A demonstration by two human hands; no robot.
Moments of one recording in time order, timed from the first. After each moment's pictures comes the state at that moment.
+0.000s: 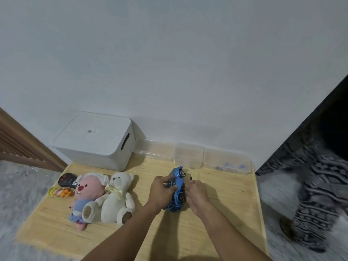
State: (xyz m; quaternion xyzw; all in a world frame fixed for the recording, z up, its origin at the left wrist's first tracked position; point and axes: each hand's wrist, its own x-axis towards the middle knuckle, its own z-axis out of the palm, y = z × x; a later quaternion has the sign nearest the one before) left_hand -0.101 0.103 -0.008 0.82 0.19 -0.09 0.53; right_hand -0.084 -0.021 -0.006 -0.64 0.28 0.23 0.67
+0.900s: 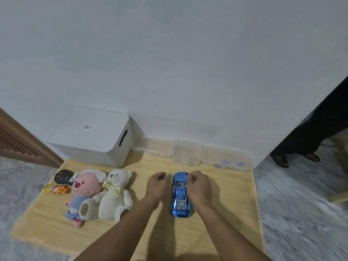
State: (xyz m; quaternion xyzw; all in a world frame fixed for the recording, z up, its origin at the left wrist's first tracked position) left_hand -0.092 0.104 -0.010 0.73 0.29 -0.11 0.60; right_hand -0.085 -0.029 0.000 -0.88 0.18 0.07 0.42
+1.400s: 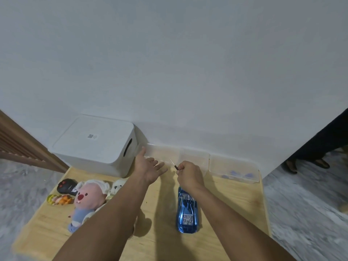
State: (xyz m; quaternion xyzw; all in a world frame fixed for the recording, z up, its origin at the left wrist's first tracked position) left_hand 0.000 0.167 0.022 0.33 0.38 -0.09 0.86; right_hand -0.015 0.015 0.025 -0.92 0.05 0.14 0.36
